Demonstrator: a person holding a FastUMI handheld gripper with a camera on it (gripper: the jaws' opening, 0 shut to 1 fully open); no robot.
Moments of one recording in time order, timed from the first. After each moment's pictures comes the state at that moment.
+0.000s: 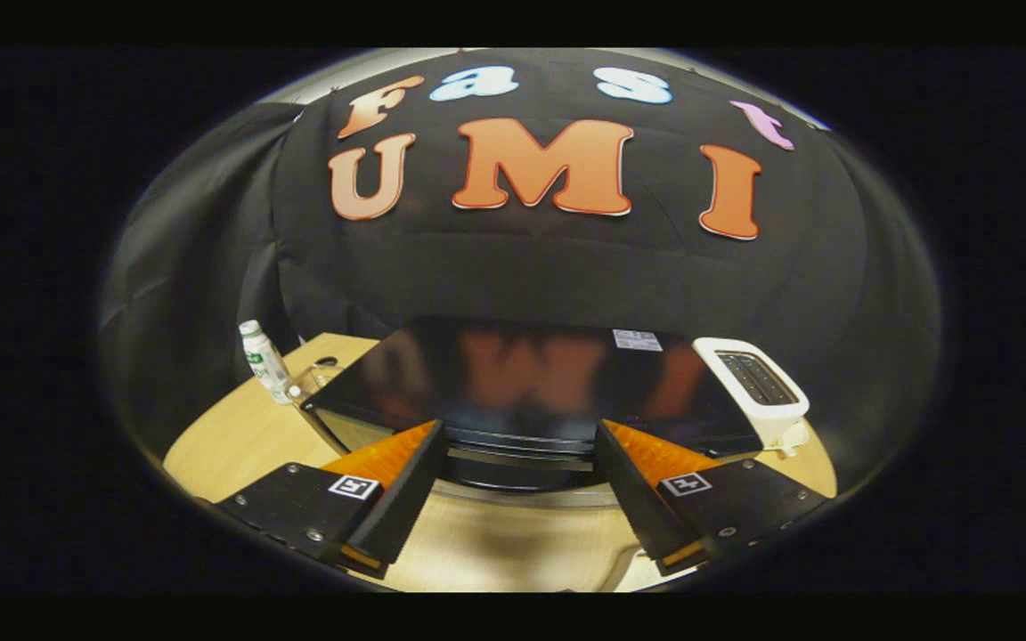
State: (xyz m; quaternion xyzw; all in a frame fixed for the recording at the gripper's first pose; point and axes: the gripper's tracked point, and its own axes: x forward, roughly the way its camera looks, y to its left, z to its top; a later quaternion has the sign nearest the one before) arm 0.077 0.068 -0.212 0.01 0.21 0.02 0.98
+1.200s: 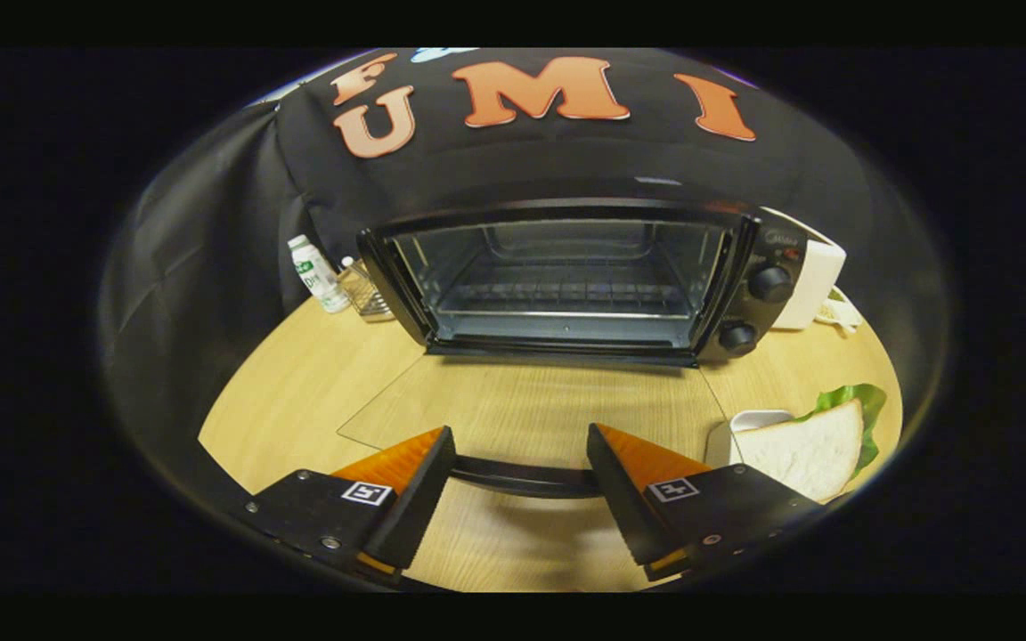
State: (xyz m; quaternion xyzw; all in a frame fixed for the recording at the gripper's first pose) arm -0.064 0.108 -0.340 0.05 0.40 0.09 0.91
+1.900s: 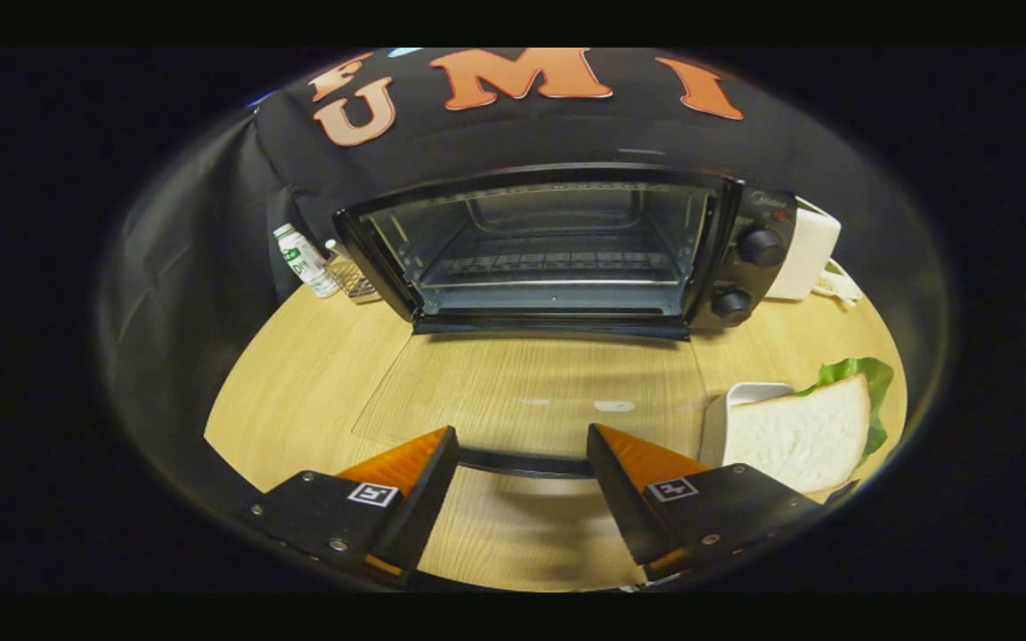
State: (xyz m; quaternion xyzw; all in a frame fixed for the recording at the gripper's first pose) arm -0.079 0.094 -0.330 0.06 0.42 0.08 0.90
